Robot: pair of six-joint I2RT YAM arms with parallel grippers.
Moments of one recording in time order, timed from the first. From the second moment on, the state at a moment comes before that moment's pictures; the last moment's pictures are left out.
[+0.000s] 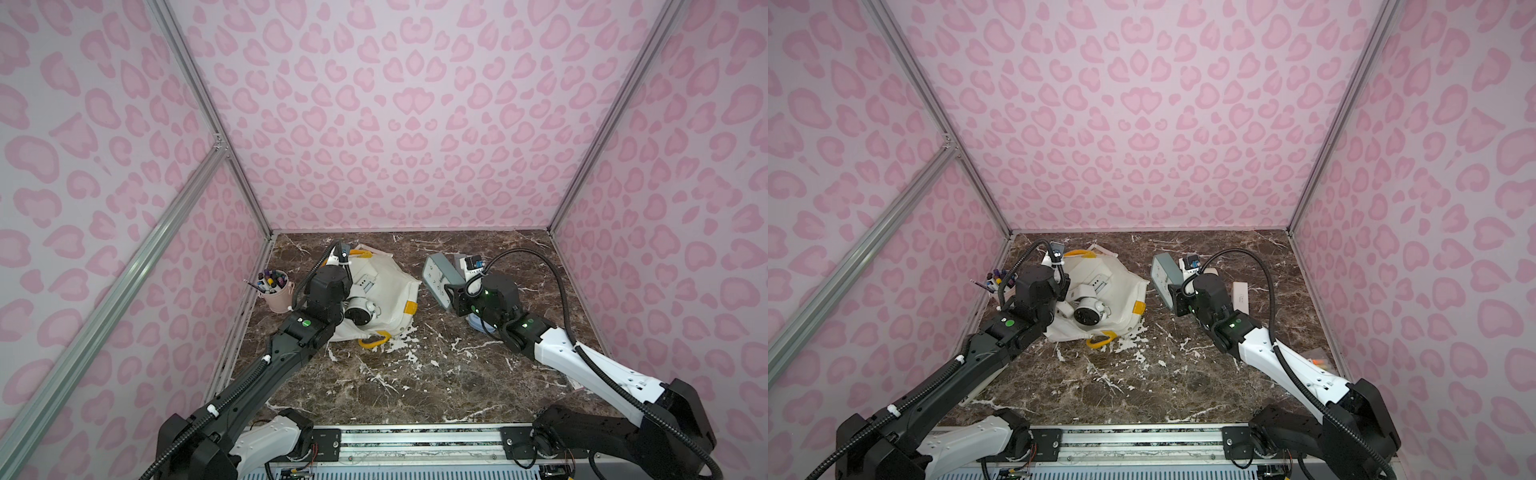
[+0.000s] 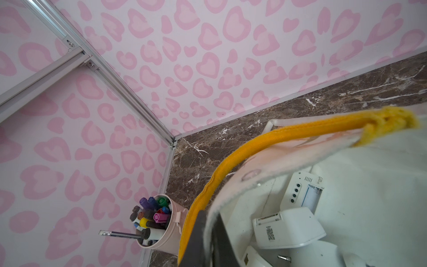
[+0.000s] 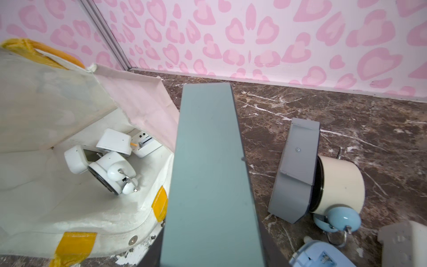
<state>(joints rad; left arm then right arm) -0.49 1.11 0.89 -0.14 -0.66 0.26 0.60 1.22 0.80 -0.01 0.11 0.25</state>
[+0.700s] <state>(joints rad) -0.46 1.09 0.89 -0.15 -0.56 0.29 0.70 1.52 0.93 0.05 0.45 0.28</state>
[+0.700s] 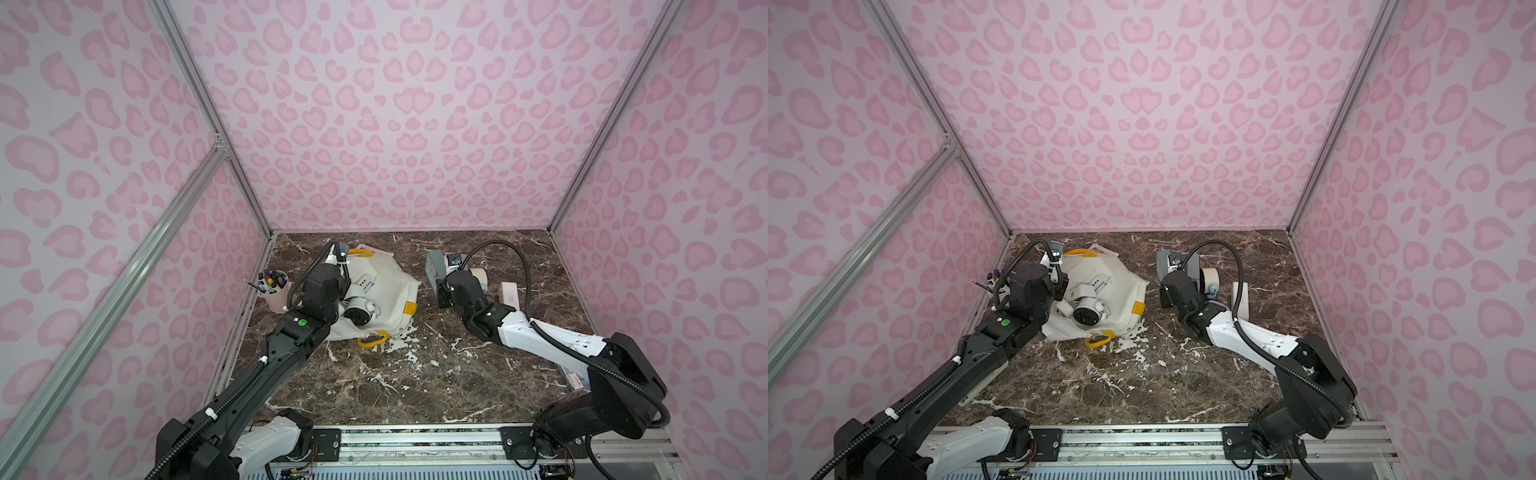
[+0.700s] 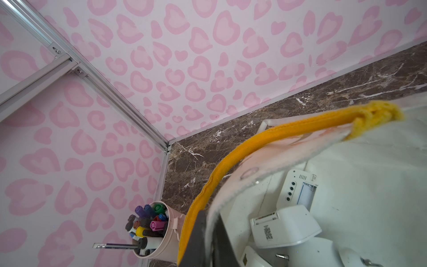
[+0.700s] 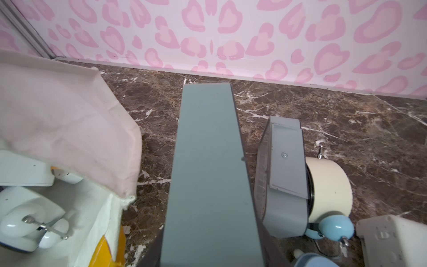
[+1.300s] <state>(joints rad) -0.46 1.09 0.89 -0.16 -0.50 0.28 0.72 1.77 1.04 0.05 0.60 0.32</state>
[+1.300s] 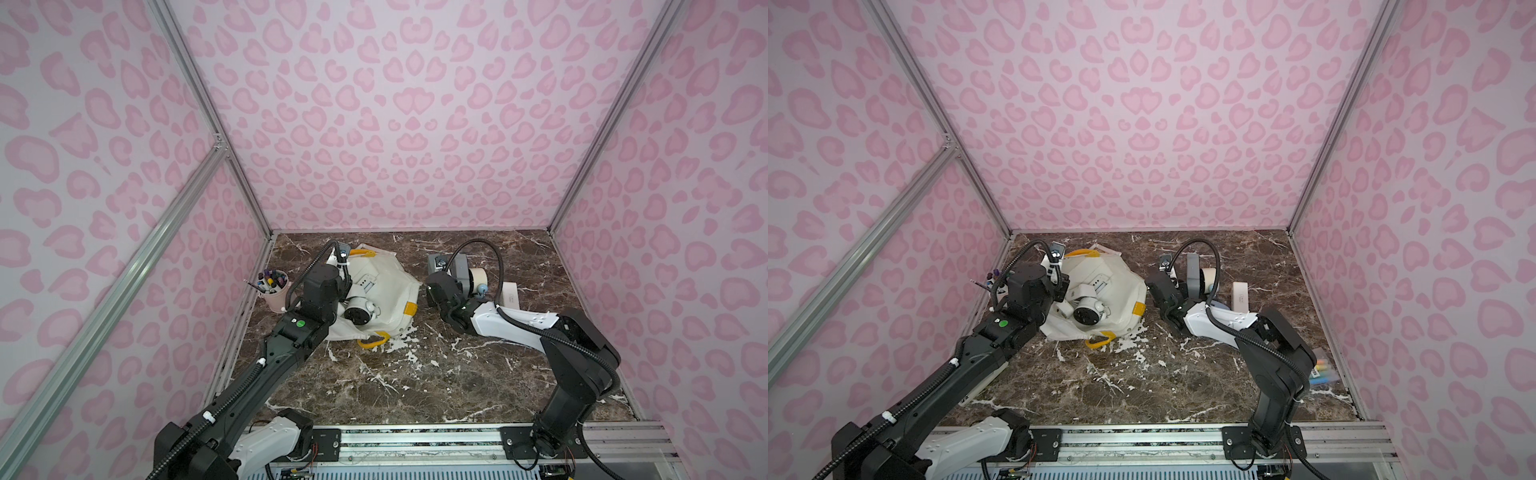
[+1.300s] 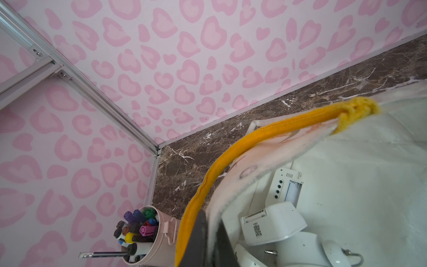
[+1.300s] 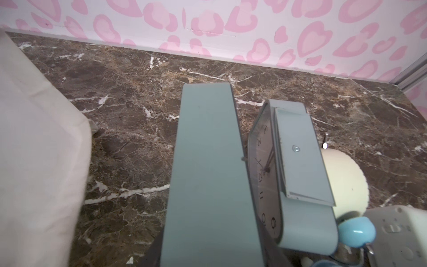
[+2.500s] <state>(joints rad) -0.50 1.14 0.93 -0.16 -0.49 0.26 0.68 1.87 1.08 -0.02 0.60 0.41</state>
